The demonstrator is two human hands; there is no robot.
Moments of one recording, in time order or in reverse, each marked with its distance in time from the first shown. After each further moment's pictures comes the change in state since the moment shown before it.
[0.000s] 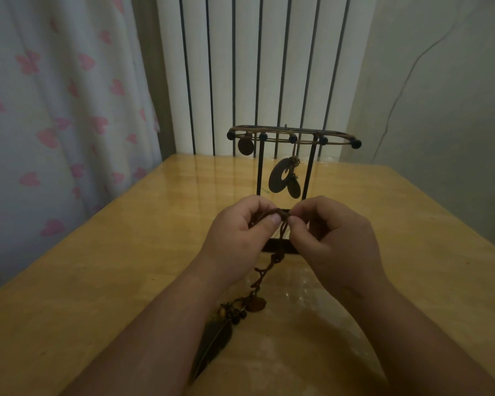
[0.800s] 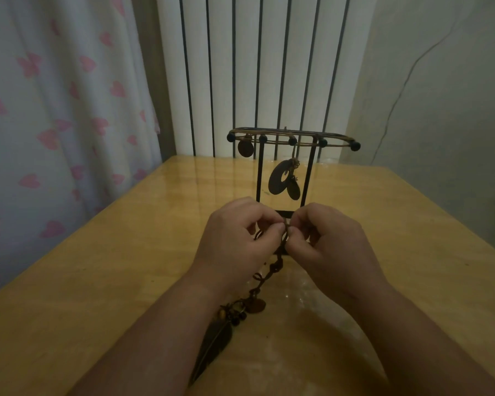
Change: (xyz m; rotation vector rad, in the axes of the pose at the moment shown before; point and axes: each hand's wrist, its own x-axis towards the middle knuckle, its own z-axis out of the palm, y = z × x) left_hand 0.003 -0.007 -0.001 0.392 0.149 0.339; right_hand 0.001 -0.004 -0.004 -0.171 -0.165 0.017
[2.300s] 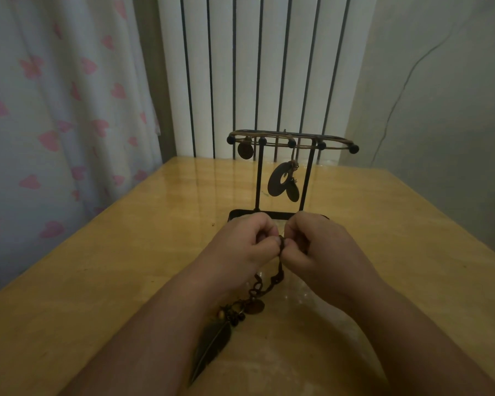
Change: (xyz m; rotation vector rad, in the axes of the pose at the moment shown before) left_hand 0.002 0.001 -0.002 -0.143 -0.362 -0.289; right_hand 0.001 -0.001 -0.002 -0.010 -0.201 0.043
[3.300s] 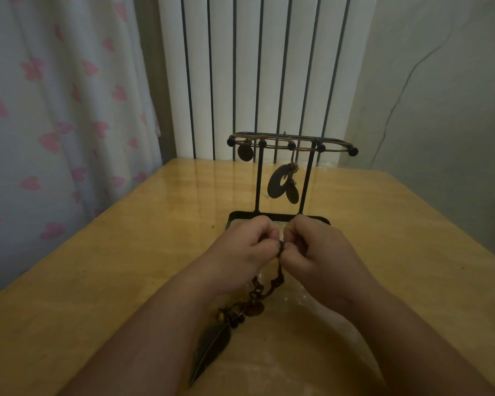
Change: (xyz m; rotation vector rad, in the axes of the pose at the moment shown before) left_hand -0.001 0.001 -0.002 -0.093 -0.106 -0.047; right_hand -0.001 0.004 0.004 0.095 -0.012 0.004
